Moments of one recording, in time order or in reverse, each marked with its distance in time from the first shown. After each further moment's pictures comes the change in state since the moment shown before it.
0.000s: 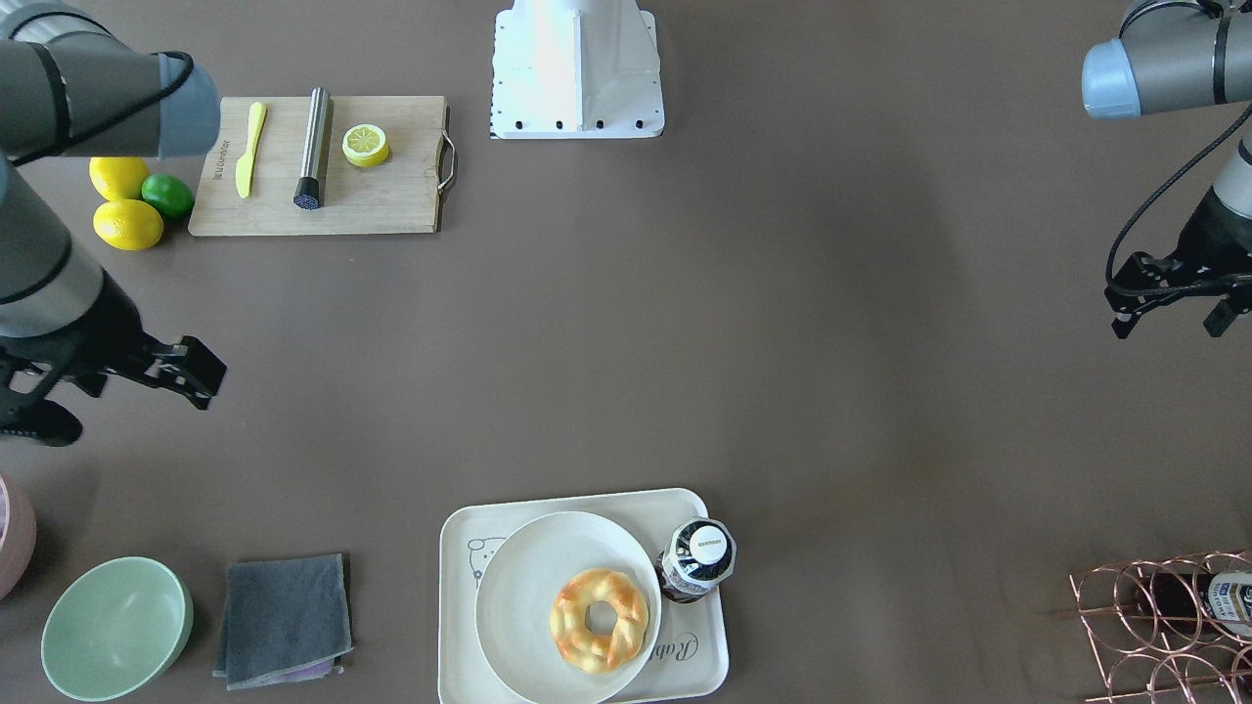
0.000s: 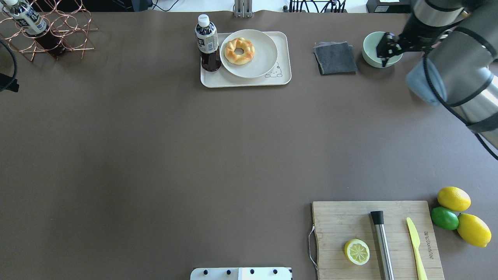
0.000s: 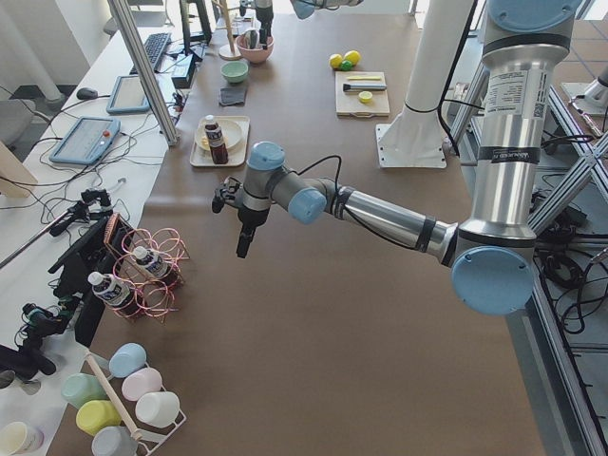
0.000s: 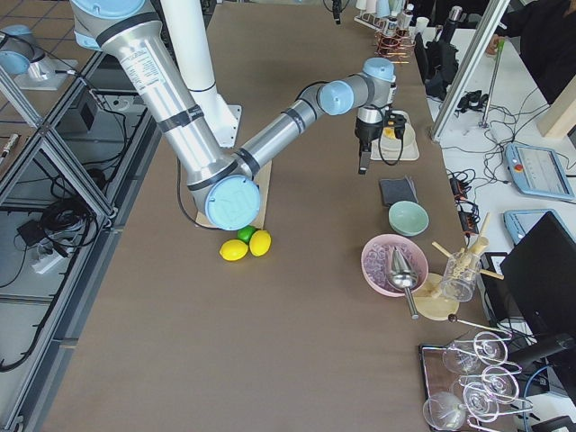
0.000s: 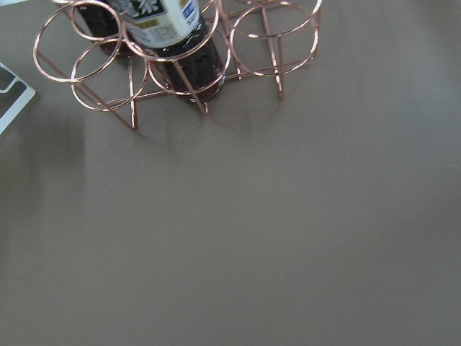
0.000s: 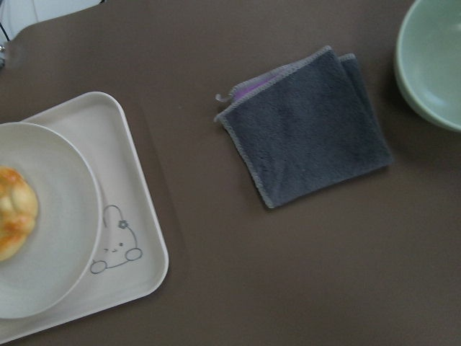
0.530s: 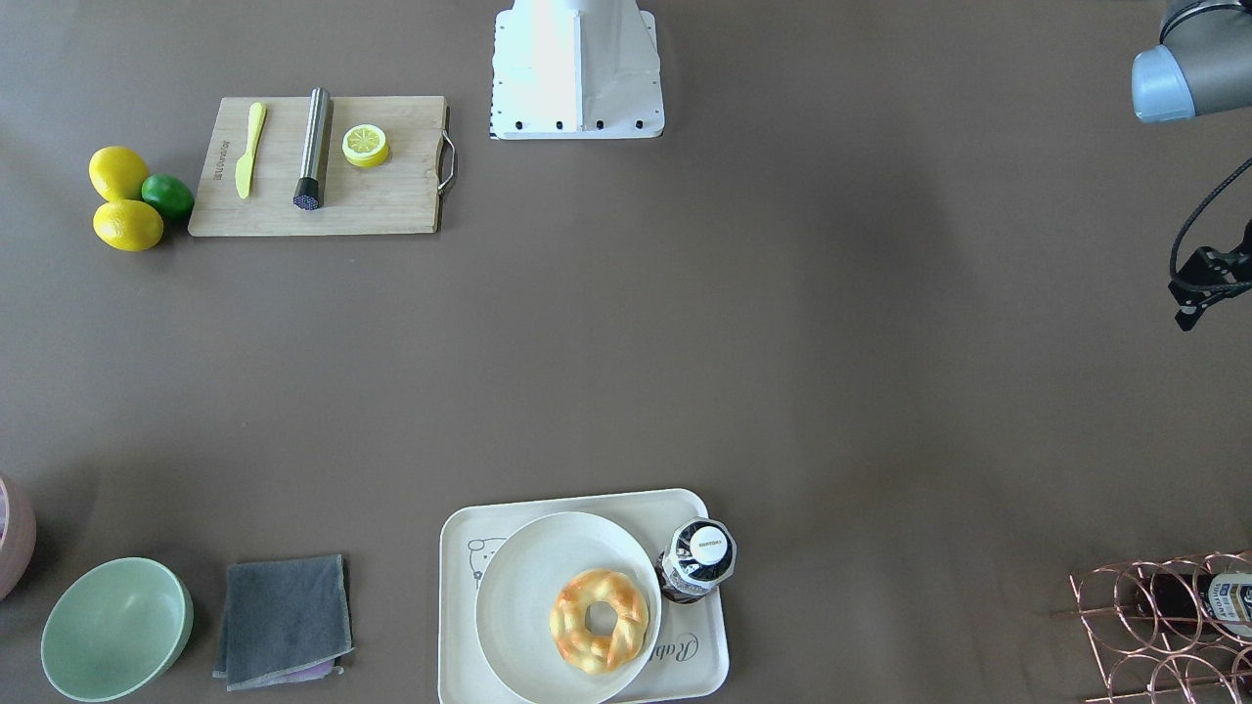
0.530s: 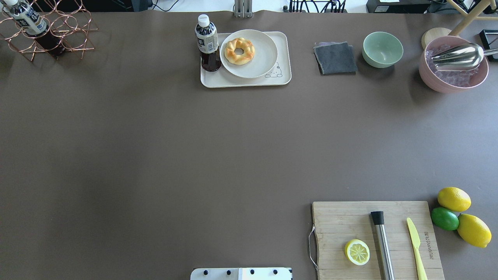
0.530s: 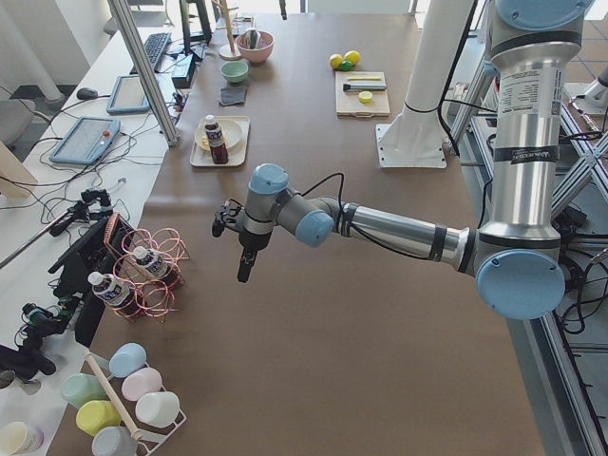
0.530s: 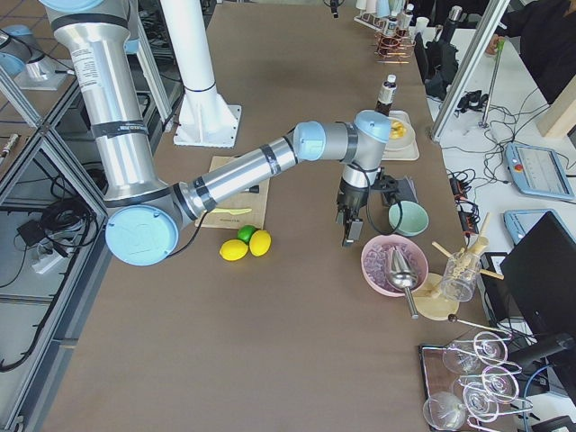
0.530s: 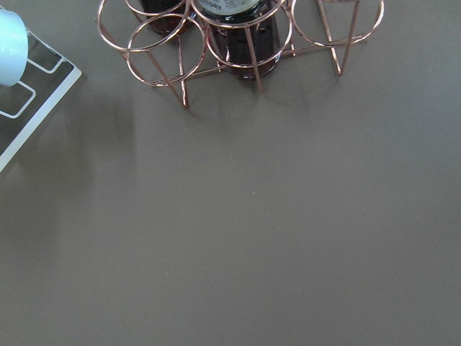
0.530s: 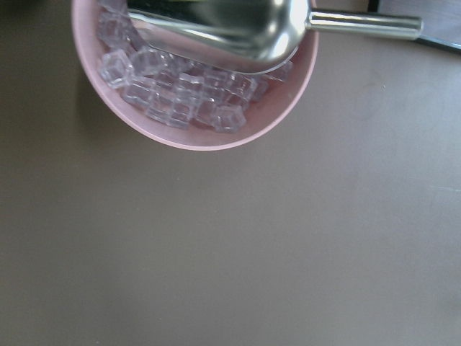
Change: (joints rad) left arm -0.078 0.066 0.063 -0.061 -0.007 0.074; right arm 0.272 -0.319 0.098 -0.116 -0.033 -0.613
